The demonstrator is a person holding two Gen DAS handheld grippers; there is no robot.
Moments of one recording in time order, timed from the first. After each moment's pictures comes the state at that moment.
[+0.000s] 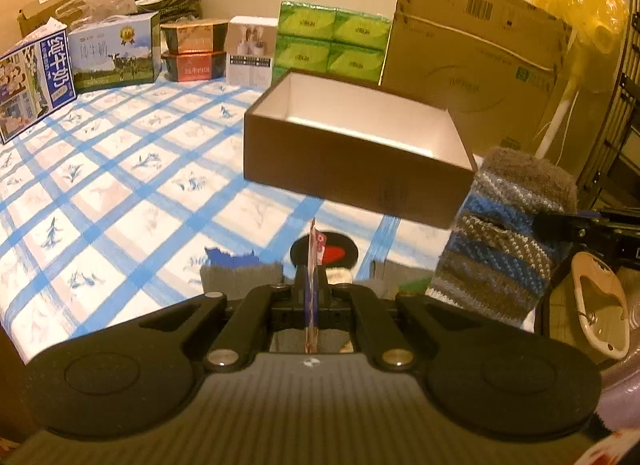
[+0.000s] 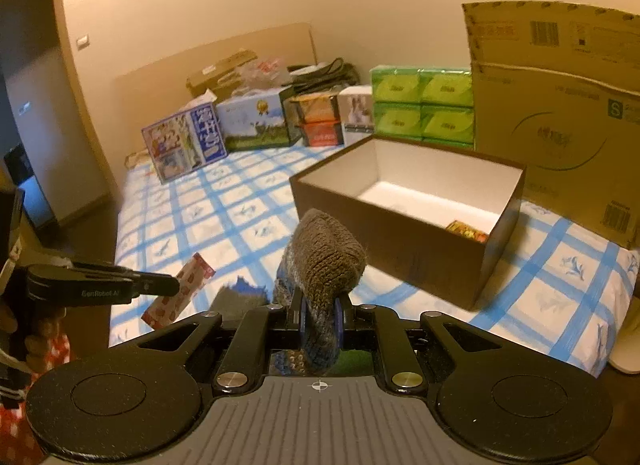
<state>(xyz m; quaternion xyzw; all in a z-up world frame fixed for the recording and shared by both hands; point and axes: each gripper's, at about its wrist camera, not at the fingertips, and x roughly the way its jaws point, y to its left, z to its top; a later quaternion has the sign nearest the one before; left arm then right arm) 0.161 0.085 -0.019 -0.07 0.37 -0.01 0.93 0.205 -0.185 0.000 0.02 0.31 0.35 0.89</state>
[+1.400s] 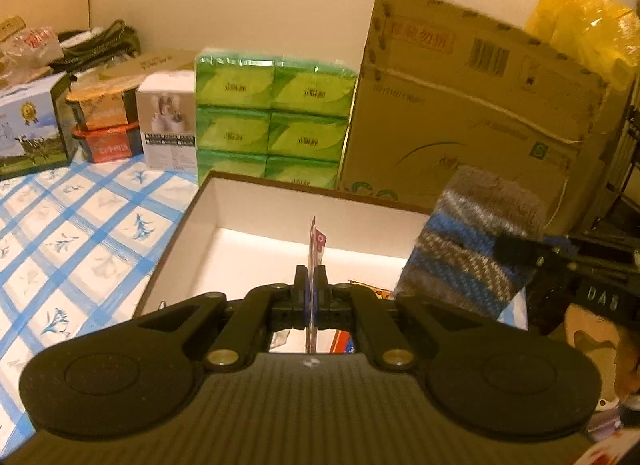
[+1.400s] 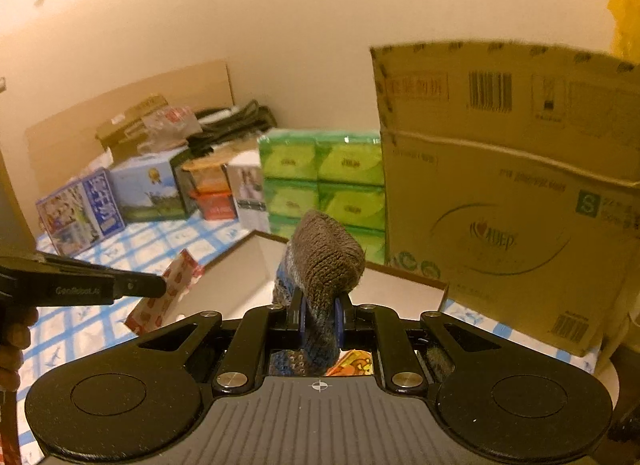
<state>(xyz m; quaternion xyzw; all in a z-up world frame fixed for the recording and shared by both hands) 0.425 0.043 0.028 -0.05 0.36 -0.06 0.93 0.423 -0.192 0.034 0.03 0.28 0.25 0.93</state>
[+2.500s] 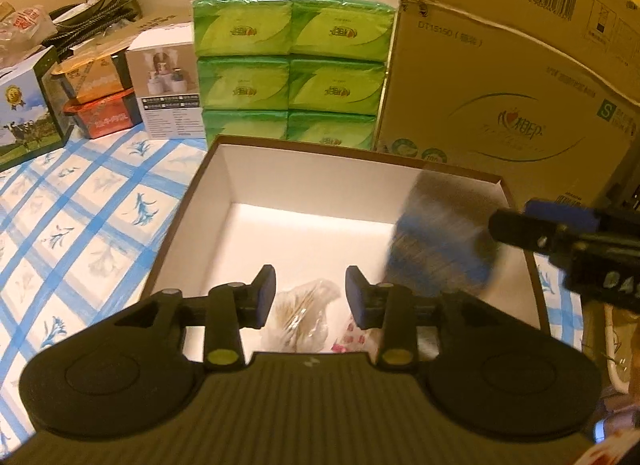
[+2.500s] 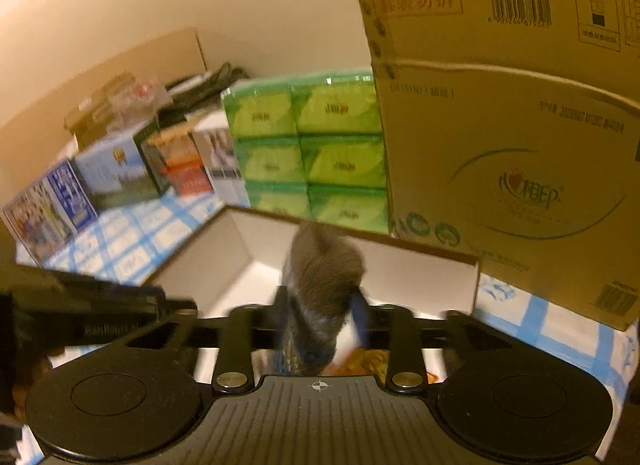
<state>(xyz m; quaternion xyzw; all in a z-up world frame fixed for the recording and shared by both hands) 0.491 0.050 -0.020 -0.01 0.43 -0.04 0.90 0.499 -0.163 -0.011 0.06 0.34 0.22 0.91</state>
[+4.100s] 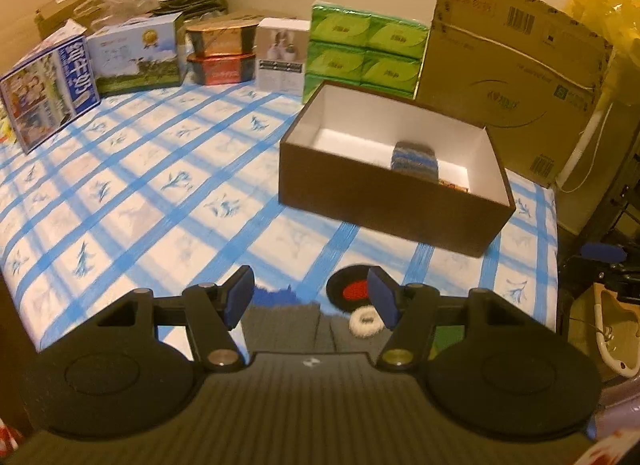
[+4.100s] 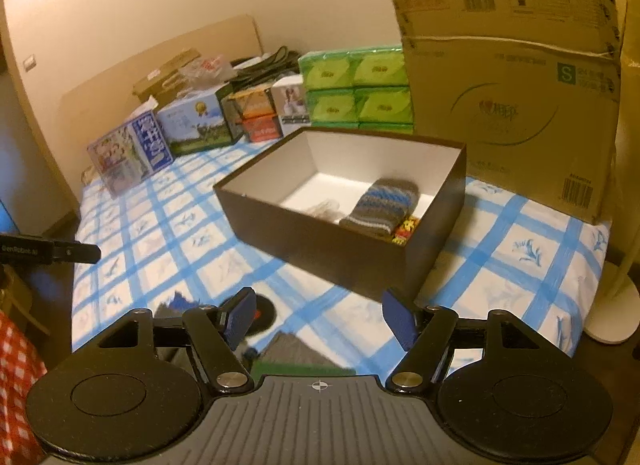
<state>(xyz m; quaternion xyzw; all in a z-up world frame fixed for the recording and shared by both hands) 0.200 0.109 0.014 -0.06 0.40 0.04 0.92 0.269 -0.228 -0.010 0.04 0.35 0.29 0.89</state>
